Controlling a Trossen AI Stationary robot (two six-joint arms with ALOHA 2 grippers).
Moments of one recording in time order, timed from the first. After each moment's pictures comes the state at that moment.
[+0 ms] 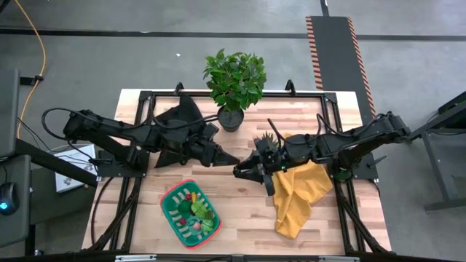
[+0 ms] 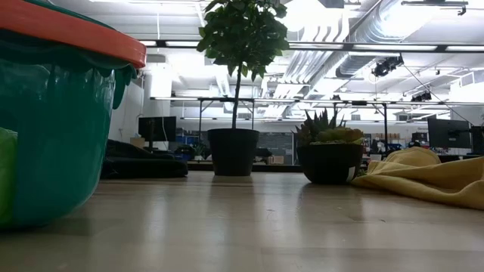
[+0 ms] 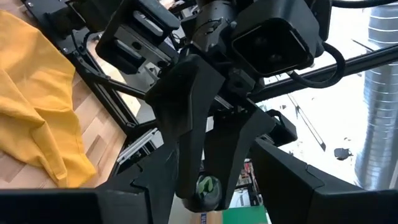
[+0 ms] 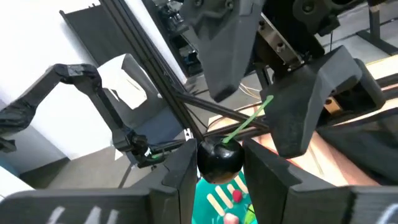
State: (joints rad) left arm -0.07 1.35 1.20 0.07 0.06 -1.20; right arm 0.29 1.42 1.27 0.02 0.04 0.47
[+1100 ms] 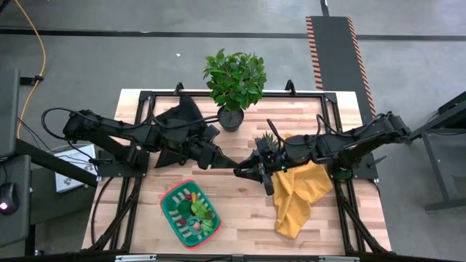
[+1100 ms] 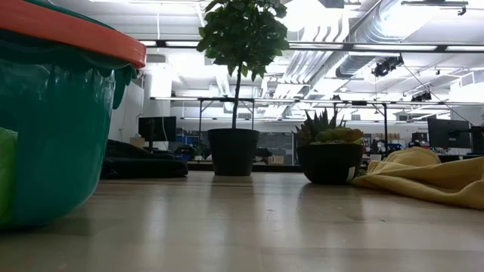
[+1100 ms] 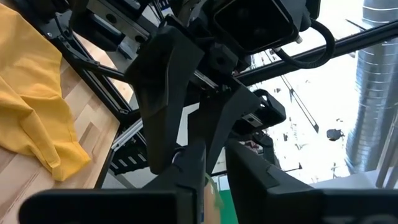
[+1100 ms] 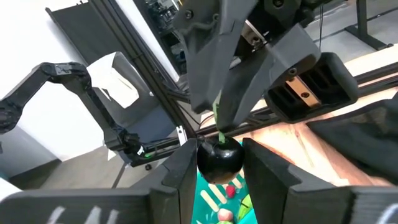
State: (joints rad) left arm -0.07 1.35 1.20 0.07 0.14 -1.18; right arm 0.29 1.41 1.27 -0.01 0.08 0.48
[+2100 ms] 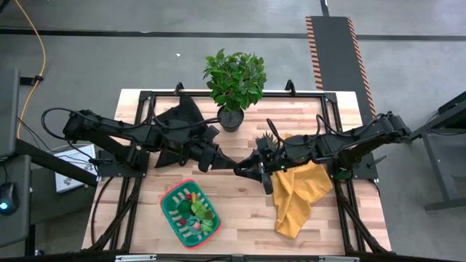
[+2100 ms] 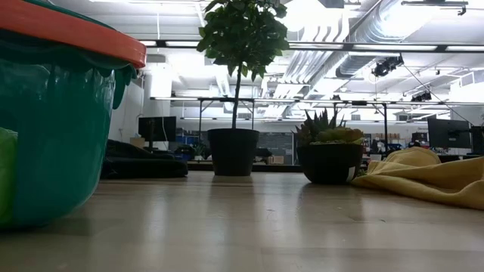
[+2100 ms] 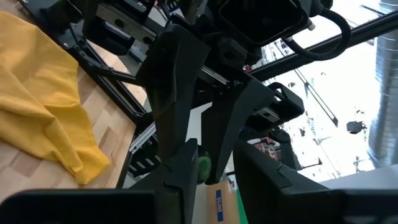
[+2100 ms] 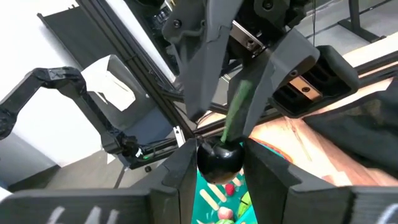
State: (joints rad) left arm -0.07 1.35 1.20 0.03 0.13 -1.10; right arm 0.30 1.41 1.27 -0.03 0.10 0.52
